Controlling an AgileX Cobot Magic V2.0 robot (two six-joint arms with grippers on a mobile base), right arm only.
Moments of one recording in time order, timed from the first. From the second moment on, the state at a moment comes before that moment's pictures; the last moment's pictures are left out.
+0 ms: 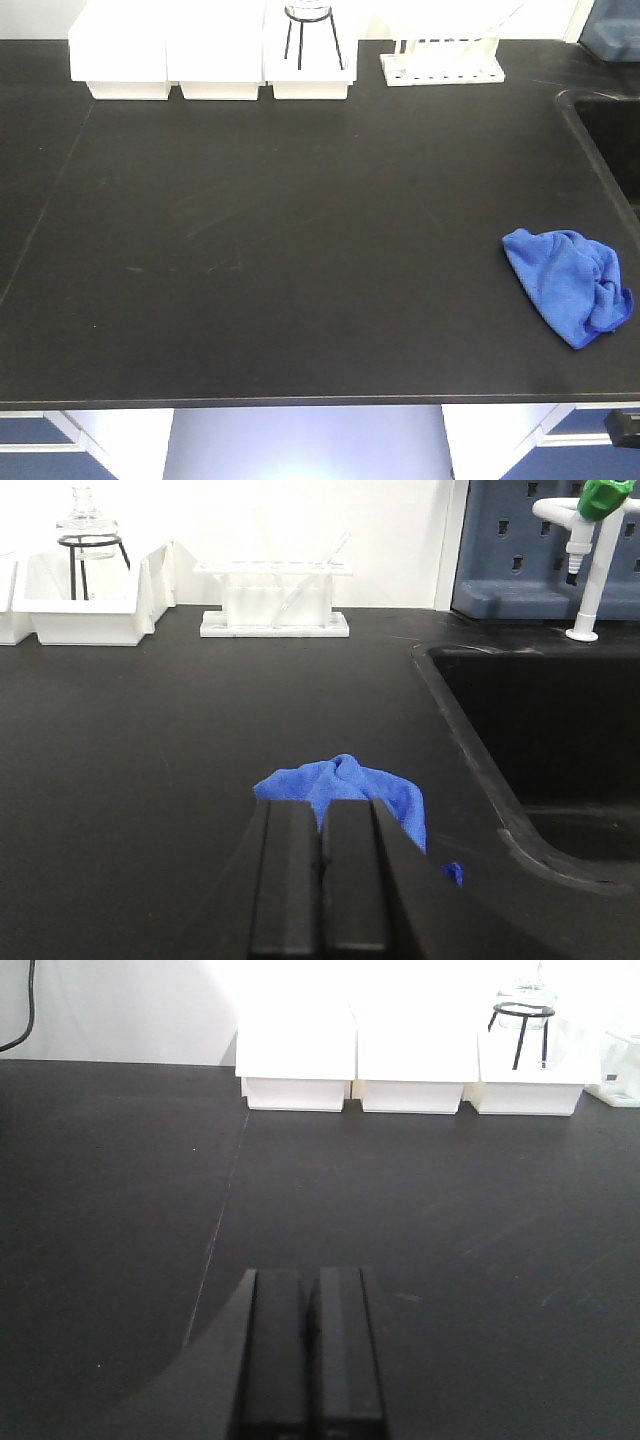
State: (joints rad) arm -0.02 -0.01 0.03 -0.02 0.20 0.01
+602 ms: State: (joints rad) arm -0.02 -0.01 0.03 -0.02 0.20 0.01
